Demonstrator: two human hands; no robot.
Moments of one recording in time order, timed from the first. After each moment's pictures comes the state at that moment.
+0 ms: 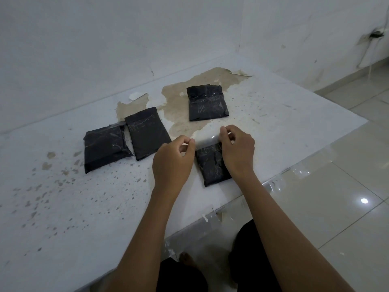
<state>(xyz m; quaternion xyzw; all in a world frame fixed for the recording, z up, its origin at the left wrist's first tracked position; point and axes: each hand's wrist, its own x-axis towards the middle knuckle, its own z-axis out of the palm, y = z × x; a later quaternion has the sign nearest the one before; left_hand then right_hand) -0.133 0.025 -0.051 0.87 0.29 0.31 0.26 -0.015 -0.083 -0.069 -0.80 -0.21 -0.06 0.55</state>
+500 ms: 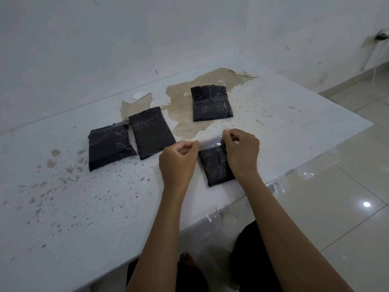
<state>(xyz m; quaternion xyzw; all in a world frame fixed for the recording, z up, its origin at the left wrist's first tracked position) -0.127 0.021 -0.062 0.76 0.35 0.35 0.43 -0.015 -0.084 -0.068 -0.80 -0.22 -0.07 0.55</state>
